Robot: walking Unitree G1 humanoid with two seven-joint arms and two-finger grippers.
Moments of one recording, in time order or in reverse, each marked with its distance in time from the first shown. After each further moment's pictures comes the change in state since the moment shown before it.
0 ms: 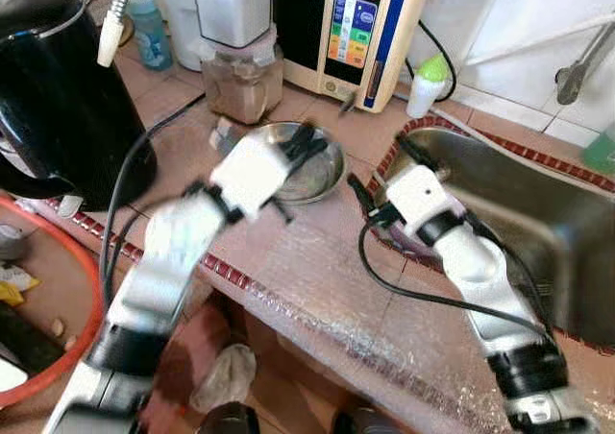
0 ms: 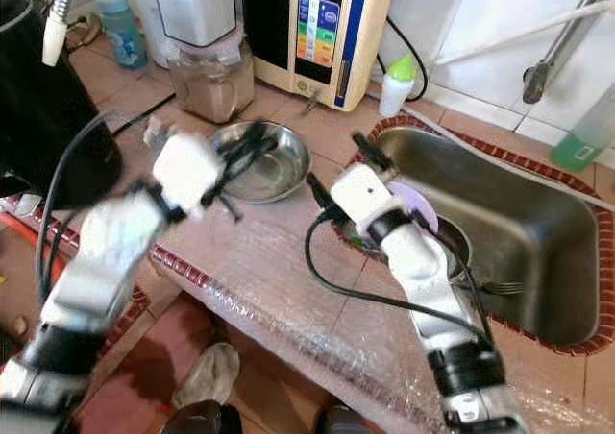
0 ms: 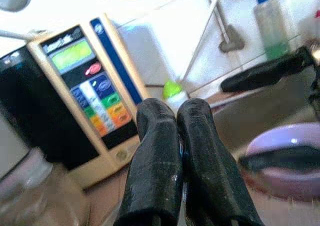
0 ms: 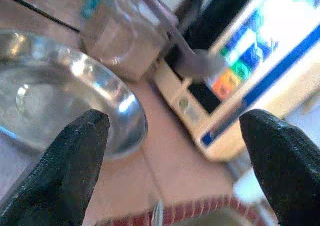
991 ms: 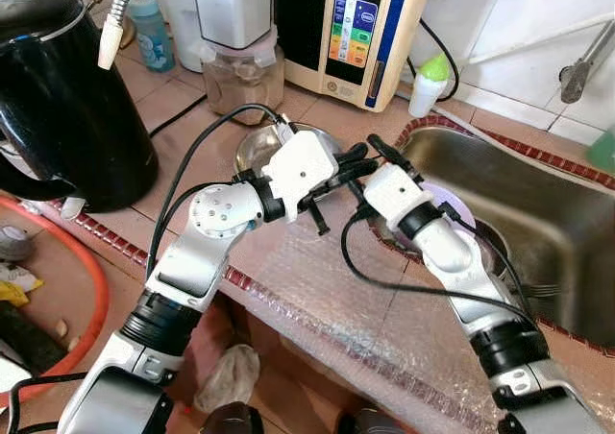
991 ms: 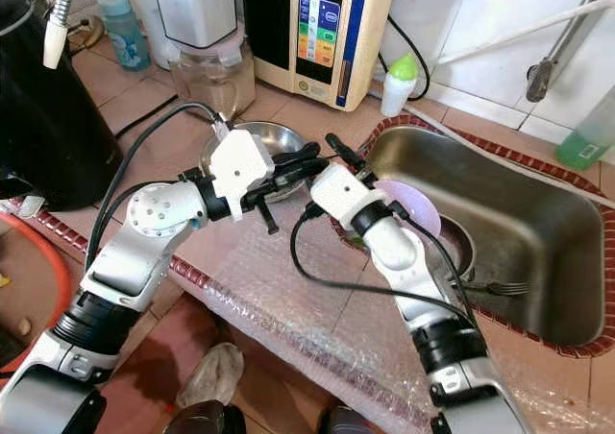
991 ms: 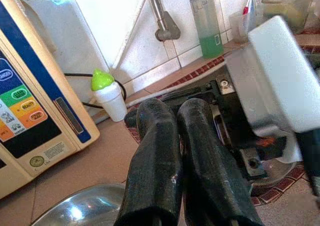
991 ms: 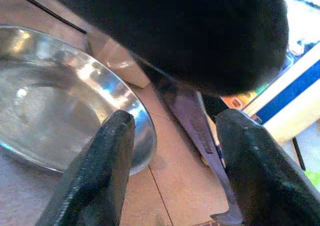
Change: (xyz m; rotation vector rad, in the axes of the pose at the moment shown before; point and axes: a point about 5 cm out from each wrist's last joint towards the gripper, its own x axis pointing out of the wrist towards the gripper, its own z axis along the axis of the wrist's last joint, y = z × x) left arm 0.030 -0.028 -0.004 -0.148 0.050 -0.238; right arm 0.017 0.010 -0.010 -0.038 0.004 -0.002
